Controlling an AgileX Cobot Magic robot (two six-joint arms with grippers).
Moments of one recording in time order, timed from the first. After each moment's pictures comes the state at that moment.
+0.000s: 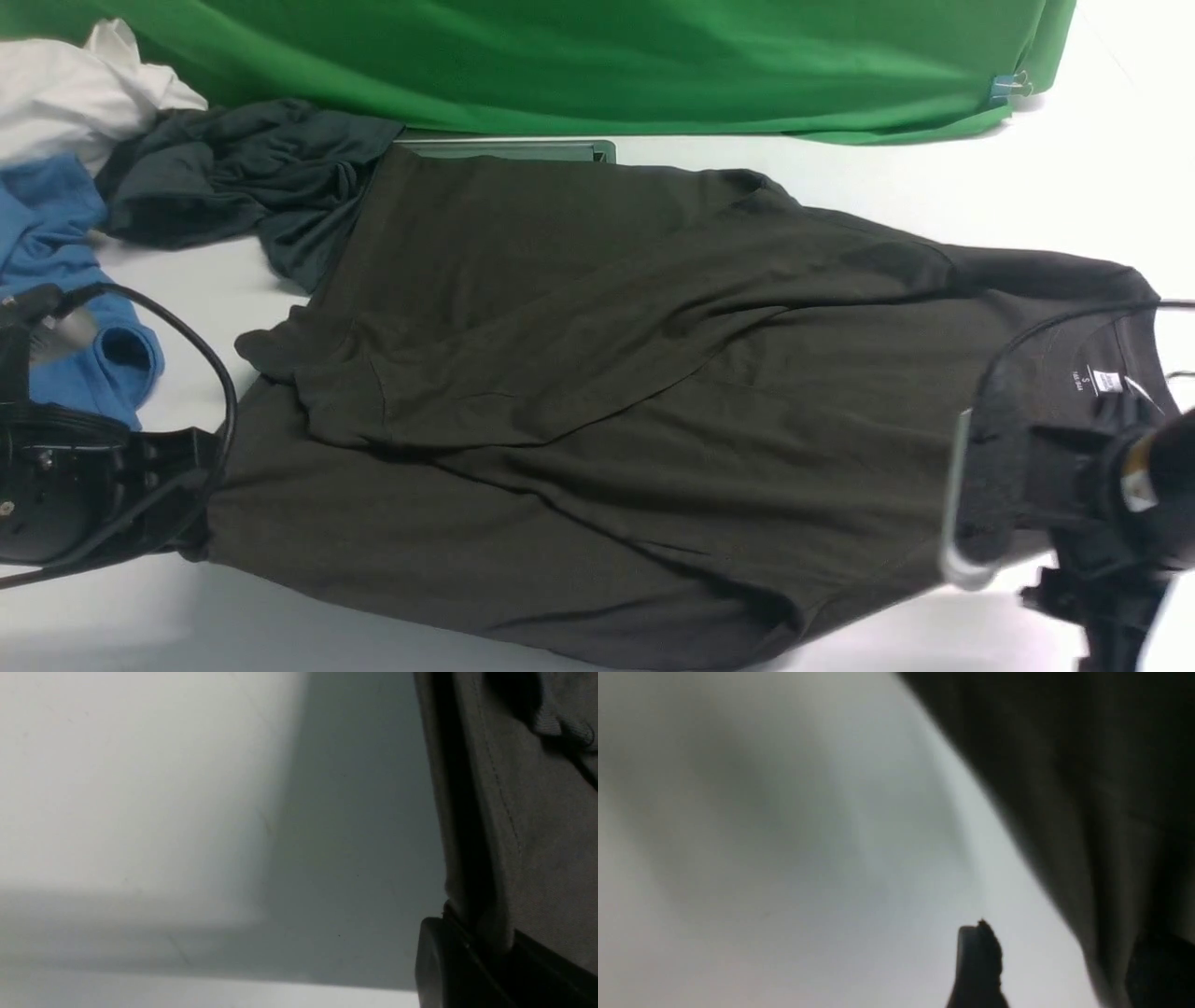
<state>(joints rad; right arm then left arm) 0.41 1.38 -0.69 -0.17 0.73 -0.68 0.17 1.15 -0.68 -0.34 0.84 0.10</state>
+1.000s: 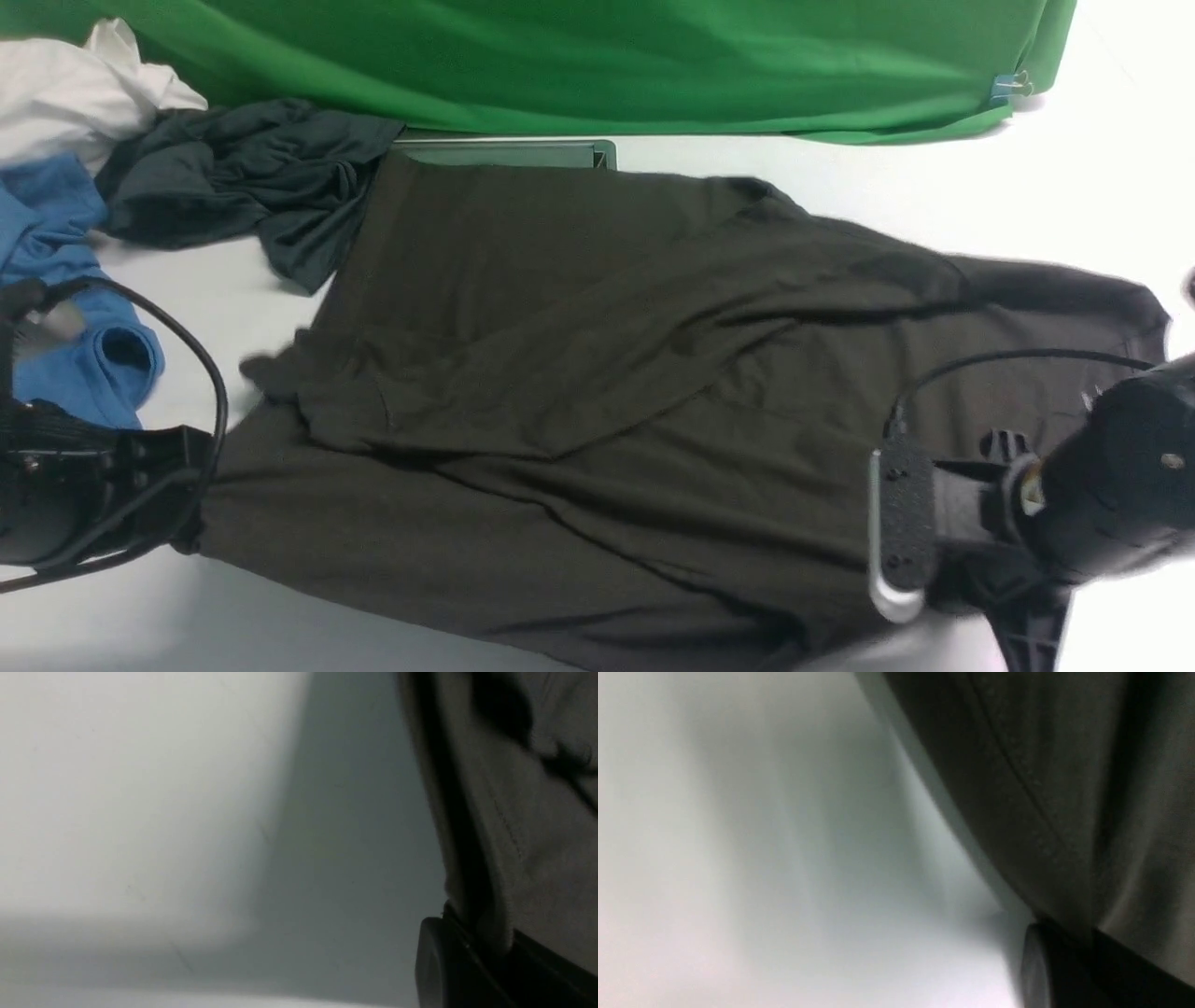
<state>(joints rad) 0.41 1.51 -0.69 0.08 0.66 -0.95 0.17 1.07 -0.67 -0.34 0.85 0.10</state>
